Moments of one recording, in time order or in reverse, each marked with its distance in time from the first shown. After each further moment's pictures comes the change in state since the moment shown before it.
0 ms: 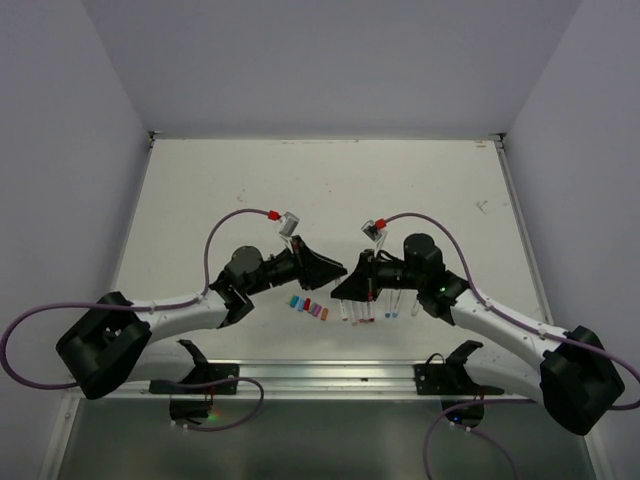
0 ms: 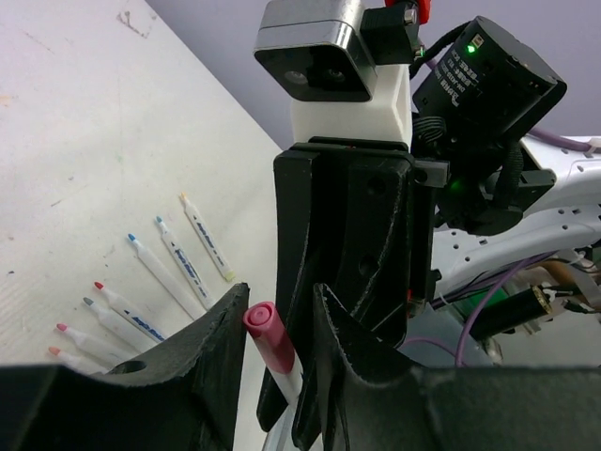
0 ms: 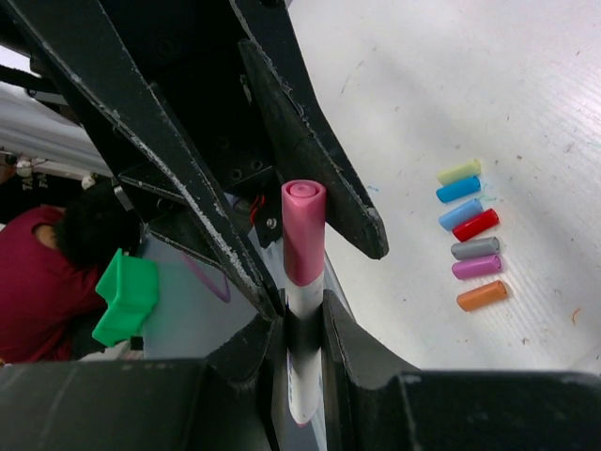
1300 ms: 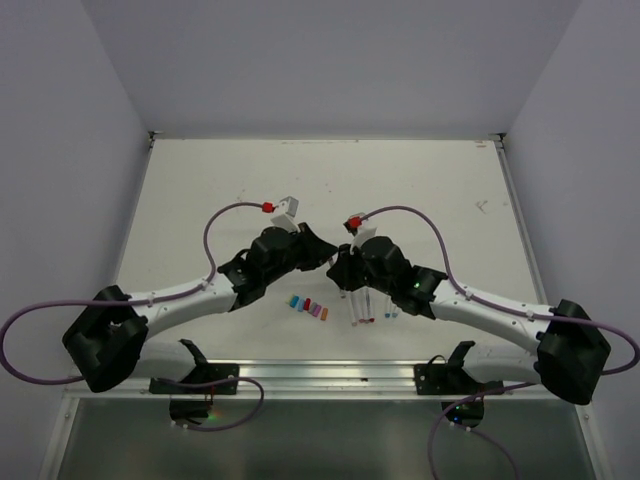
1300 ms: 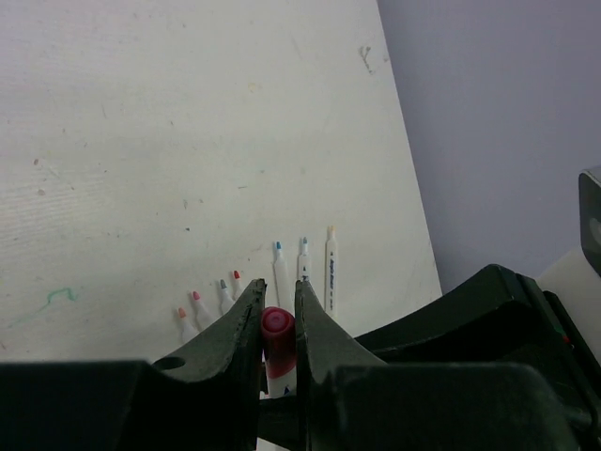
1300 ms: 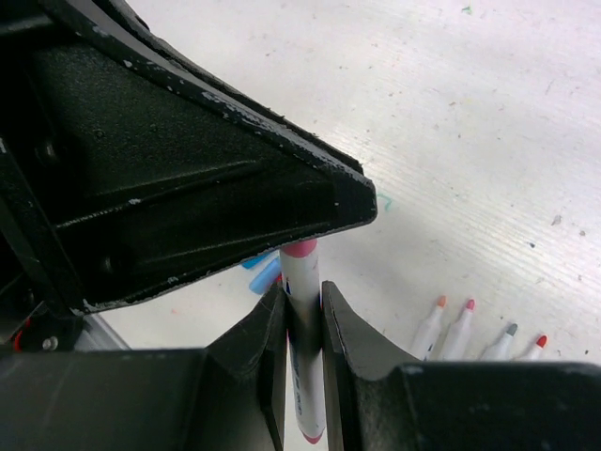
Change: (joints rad) left arm -0.021 0.068 0.251 -0.585 -0.478 -0.141; right arm 0.251 0.138 0.198 -0.294 0.840 -0.187
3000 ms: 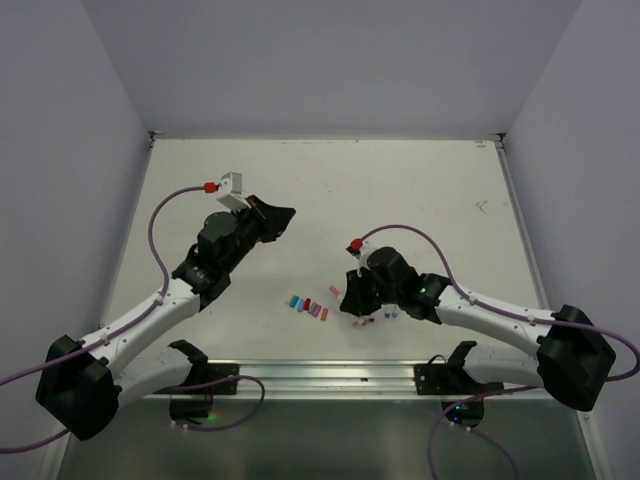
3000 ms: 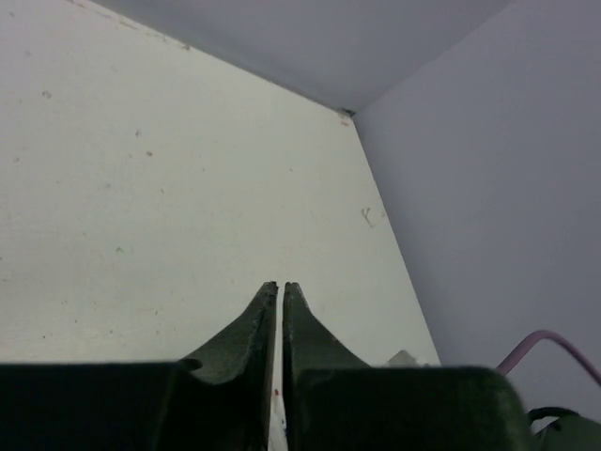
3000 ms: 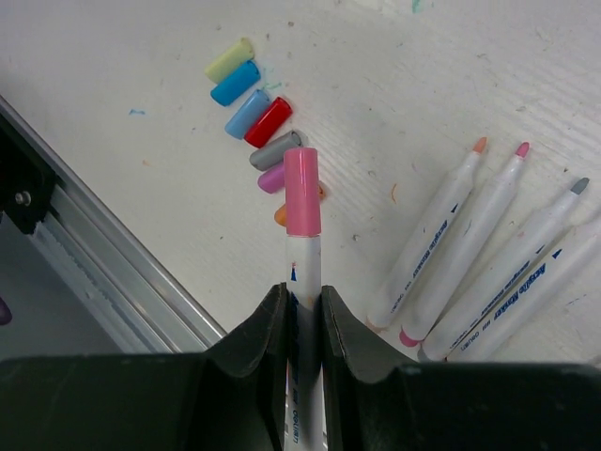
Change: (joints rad) left arm 0.251 -0.313 -0.033 -0.016 -0.024 0.121; right arm -0.035 -0.023 -0.098 -0.154 -0.292 -0.005
